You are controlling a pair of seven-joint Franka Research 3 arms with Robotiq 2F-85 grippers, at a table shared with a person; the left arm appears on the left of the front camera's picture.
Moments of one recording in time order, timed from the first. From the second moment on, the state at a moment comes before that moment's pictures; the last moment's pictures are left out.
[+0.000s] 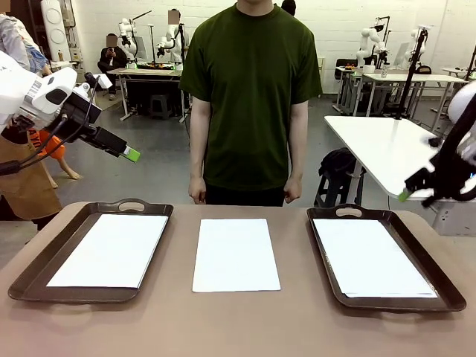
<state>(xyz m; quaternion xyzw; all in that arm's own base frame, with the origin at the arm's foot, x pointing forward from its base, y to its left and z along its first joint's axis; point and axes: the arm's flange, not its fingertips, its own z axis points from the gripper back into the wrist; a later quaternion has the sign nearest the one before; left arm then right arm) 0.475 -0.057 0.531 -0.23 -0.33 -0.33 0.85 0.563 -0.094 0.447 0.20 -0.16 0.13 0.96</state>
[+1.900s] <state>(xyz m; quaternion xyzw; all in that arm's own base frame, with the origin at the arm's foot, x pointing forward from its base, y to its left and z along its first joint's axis) 0.475 -0.057 0.531 -0.23 -0.33 -0.33 0.85 0.540 0.015 0.548 0.31 -0.23 0.44 0.81</state>
